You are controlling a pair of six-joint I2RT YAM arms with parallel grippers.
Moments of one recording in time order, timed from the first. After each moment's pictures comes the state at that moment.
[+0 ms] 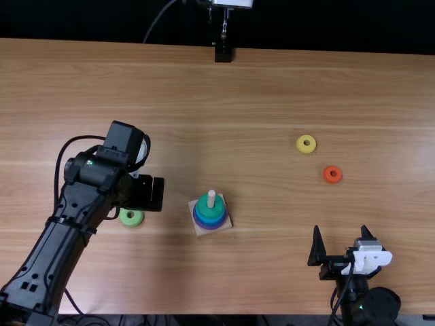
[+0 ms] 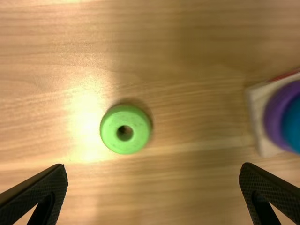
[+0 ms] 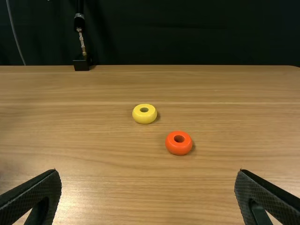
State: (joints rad) left arm -0.28 1.59 1.27 -1.04 0.03 -0.21; right arm -0.08 0.01 0.07 -0.24 -0.10 -0.05
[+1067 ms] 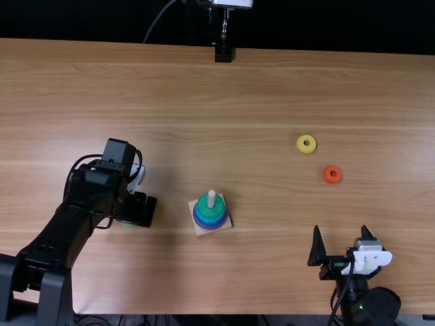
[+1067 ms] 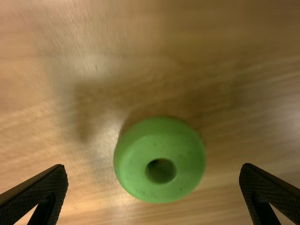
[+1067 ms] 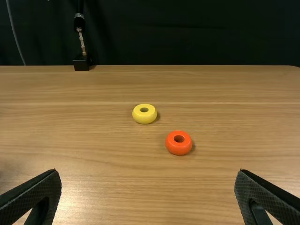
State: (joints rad) left arm -0.20 1.70 1.06 -0.82 0.03 -0.02; right arm -0.08 0.01 0.07 -0.24 -0.10 -0.05
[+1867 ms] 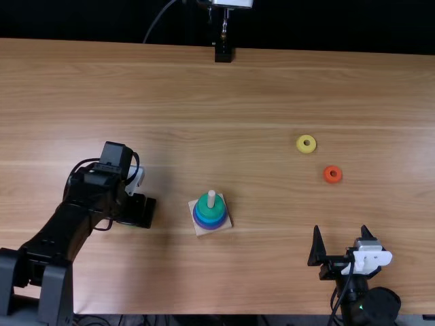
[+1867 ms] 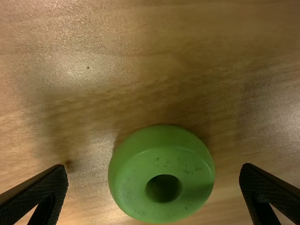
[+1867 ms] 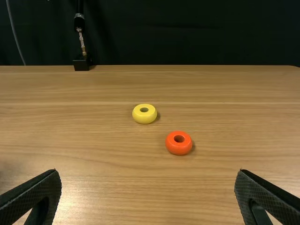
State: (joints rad) left arm -0.18 1.73 1.03 -0.76 0.07 -0.02; right arm -0.08 0.01 0.07 -0.24 -0.10 -0.05
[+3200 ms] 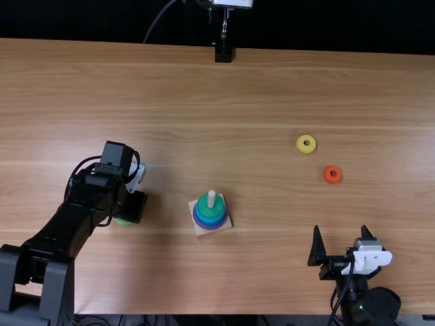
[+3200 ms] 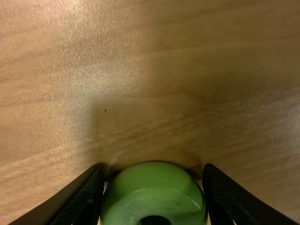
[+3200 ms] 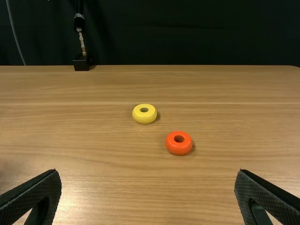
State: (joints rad) left arm -0.18 1.74 1.00 -0.66 0.02 0.05; right arm -0.08 0.01 0.07 -0.24 -0.10 -0.05
